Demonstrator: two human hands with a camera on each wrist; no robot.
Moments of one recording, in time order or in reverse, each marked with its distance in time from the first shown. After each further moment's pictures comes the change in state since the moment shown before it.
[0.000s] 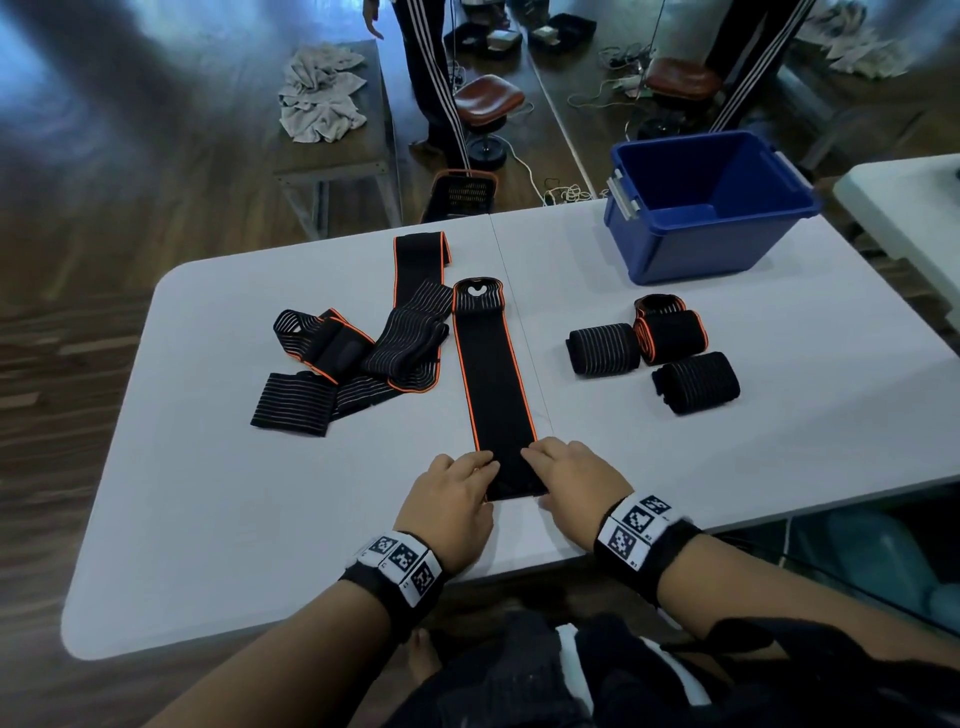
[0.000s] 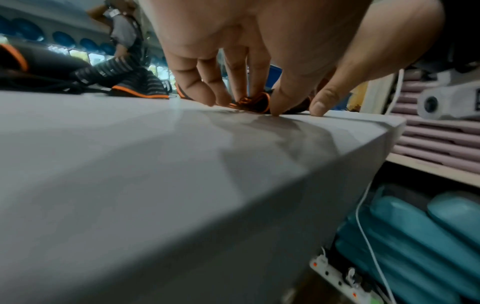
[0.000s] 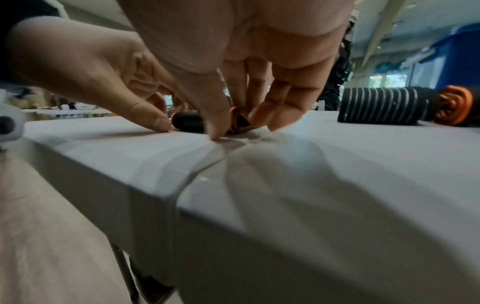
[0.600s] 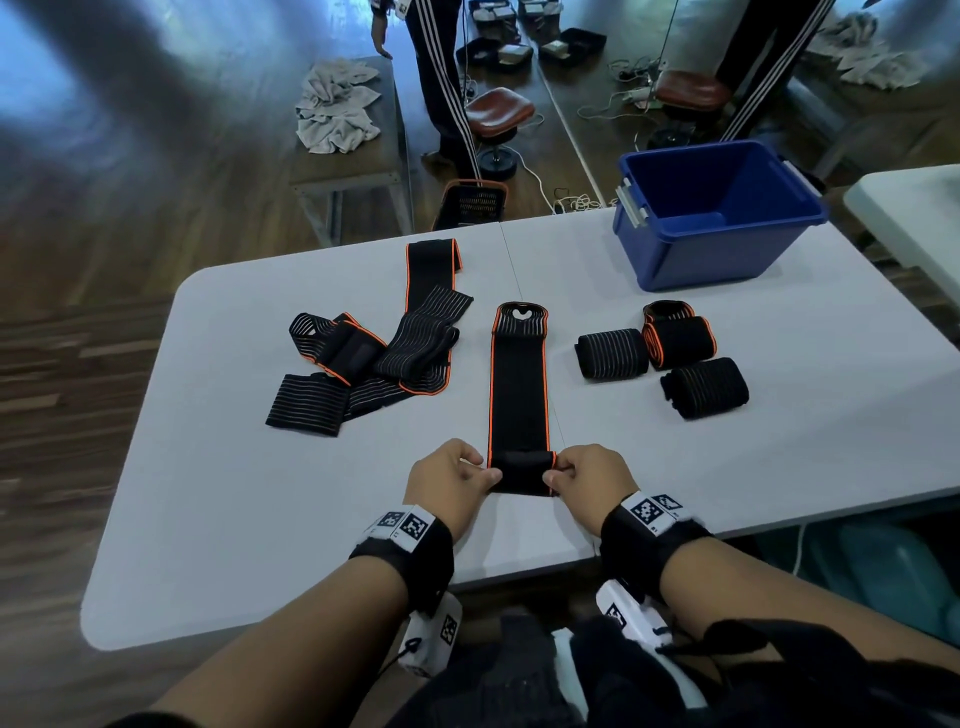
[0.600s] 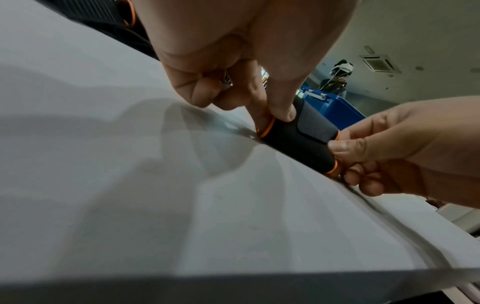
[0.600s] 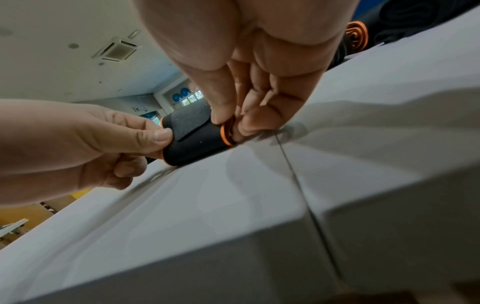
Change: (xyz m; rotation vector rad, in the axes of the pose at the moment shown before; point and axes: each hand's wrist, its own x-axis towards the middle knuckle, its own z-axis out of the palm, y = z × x) left_hand 0.012 0.004 -0.021 -0.675 0.094 -0.584; right_hand 0.005 0.000 0.002 0.490 0.089 0.422
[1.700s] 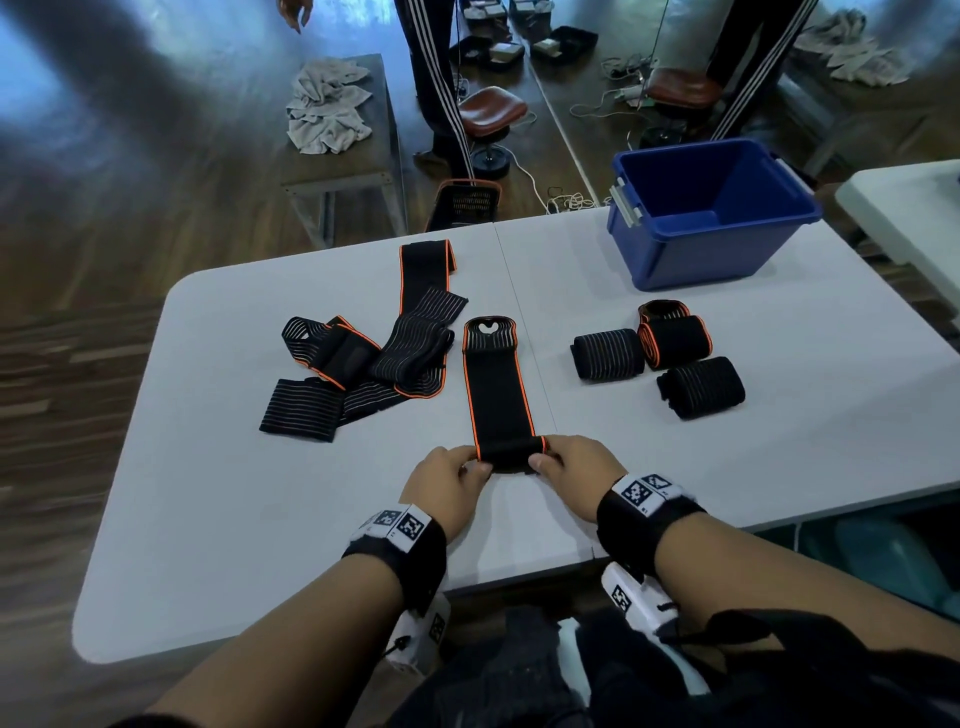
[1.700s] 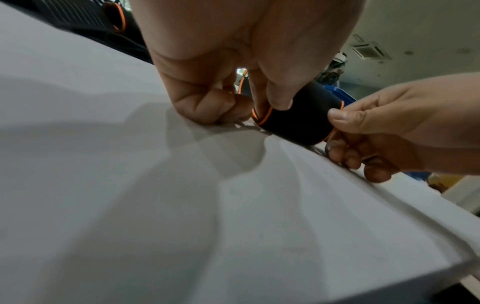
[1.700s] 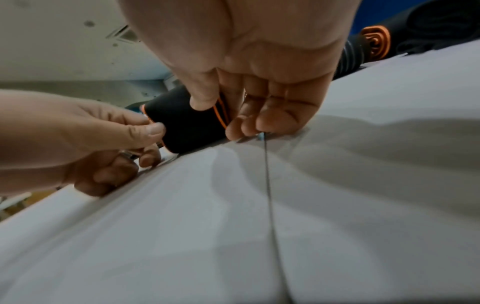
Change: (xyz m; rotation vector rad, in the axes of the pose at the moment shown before) left_hand 0.017 -0.010 0.001 0.271 -0.057 0.218; right_hand 0.016 -0.005 -0.006 -0.013 -0.083 -0.144
